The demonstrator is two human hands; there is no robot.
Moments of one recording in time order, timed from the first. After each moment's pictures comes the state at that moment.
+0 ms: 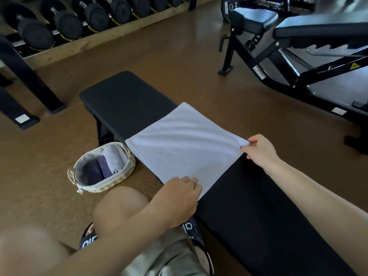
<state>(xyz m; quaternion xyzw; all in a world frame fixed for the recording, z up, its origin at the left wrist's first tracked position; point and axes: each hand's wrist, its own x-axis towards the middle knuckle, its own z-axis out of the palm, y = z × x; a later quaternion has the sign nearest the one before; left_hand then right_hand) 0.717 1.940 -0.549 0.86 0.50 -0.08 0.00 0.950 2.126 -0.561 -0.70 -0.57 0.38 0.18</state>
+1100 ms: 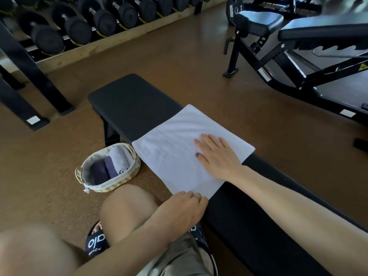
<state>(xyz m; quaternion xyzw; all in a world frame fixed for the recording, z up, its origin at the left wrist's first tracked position) 0.718 1.916 -0.579 0.89 0.46 -0.03 -0.02 0.855 2.090 -0.584 -0.42 -0.91 0.06 -0.04</state>
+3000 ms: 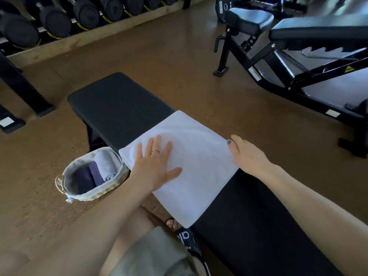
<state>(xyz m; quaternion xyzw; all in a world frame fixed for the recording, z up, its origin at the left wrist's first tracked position) 0.646 2.031 -0.571 0.67 0.73 -0.09 0.10 0.920 2.138 -0.556 -0.62 -0.74 0.26 -0.01</state>
